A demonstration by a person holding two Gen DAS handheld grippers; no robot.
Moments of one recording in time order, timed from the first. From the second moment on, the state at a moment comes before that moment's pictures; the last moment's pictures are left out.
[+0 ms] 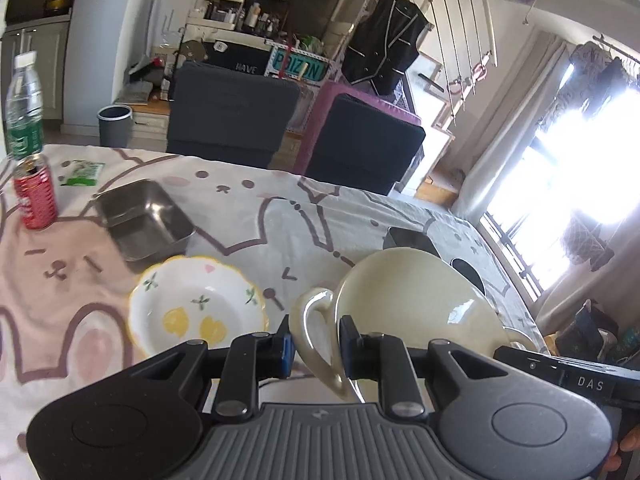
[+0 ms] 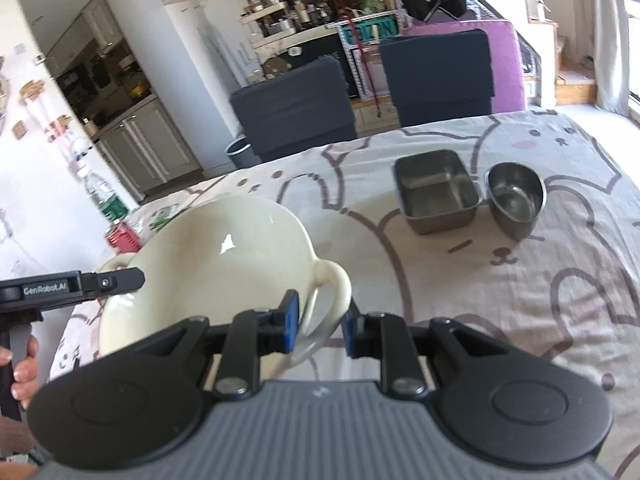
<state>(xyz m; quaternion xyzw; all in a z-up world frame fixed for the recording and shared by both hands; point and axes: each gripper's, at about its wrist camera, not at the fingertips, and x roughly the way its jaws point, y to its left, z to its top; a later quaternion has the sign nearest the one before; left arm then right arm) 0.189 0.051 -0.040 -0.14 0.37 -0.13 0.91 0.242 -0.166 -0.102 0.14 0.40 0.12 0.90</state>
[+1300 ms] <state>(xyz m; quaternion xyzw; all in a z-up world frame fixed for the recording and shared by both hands) 0.165 0.092 -0.135 -0.15 0.50 -0.10 0.85 0.242 -0.114 -0.167 0.06 0.51 0.17 0.84</state>
